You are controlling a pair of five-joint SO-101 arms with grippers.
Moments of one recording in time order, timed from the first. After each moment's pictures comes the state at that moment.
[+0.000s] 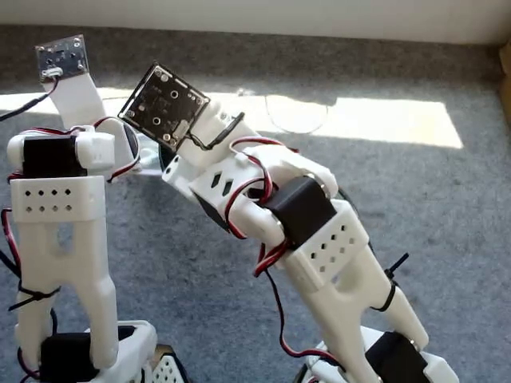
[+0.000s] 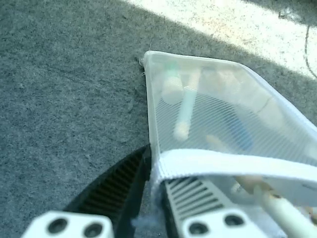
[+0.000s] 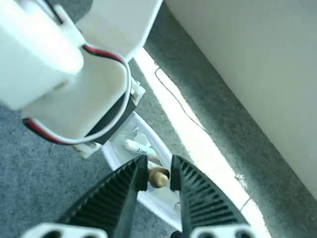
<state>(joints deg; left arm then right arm) -9.4 -22.2 0.2 90.4 20.4 -46.6 -20.5 -10.2 66.5 24.7</state>
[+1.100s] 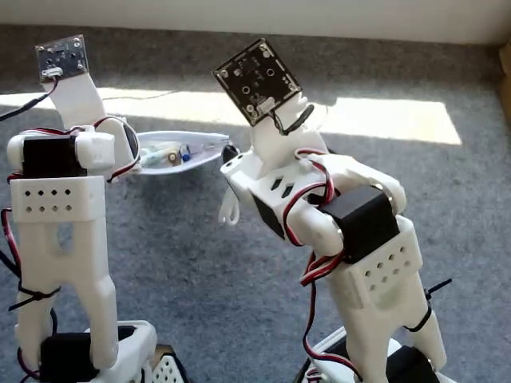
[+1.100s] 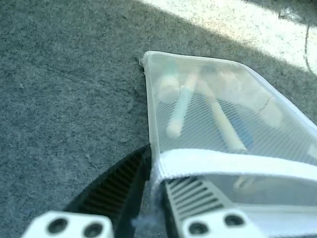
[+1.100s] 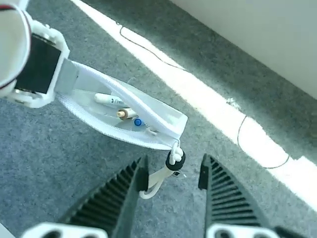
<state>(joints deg) -9.4 -22.2 0.2 90.4 20.4 -37.1 -26.9 -13.9 84.6 10.1</state>
